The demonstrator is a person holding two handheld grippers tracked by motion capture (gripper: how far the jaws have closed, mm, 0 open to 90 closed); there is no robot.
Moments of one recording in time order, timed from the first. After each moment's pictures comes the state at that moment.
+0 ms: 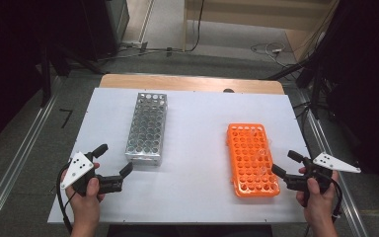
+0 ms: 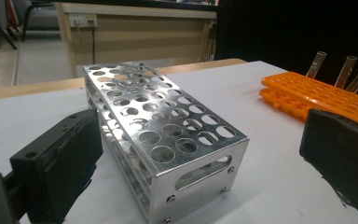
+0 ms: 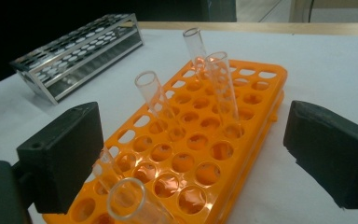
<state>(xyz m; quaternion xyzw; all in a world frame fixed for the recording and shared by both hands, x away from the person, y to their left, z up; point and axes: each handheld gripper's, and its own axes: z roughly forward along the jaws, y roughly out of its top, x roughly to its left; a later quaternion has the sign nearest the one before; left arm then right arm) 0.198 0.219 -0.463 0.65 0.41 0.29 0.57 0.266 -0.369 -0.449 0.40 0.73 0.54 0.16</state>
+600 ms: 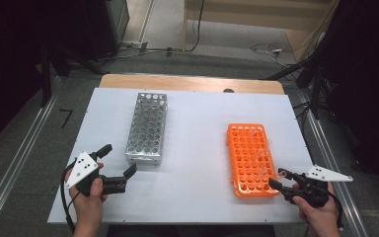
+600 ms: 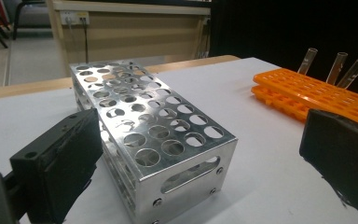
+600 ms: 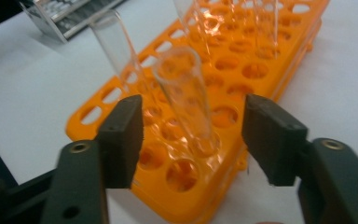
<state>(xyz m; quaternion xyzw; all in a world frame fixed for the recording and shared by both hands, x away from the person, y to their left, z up) 0.198 0.210 -0.460 0.66 0.40 0.28 0.57 0.244 -0.366 -0.472 0.39 0.78 0.47 0.11</state>
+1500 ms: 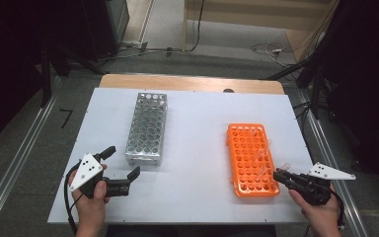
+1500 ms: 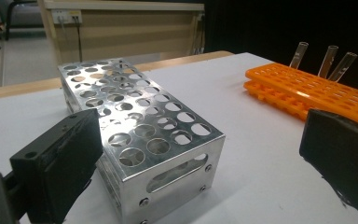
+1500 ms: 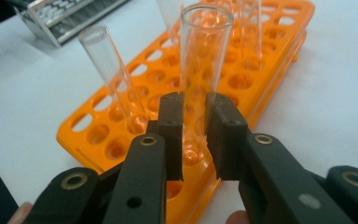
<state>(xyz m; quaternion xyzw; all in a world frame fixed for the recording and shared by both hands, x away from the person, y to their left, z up) 0.195 0.202 -0.460 0.67 0.39 0.28 0.57 0.247 -0.370 -0.461 0.39 0.78 0.47 0.13</state>
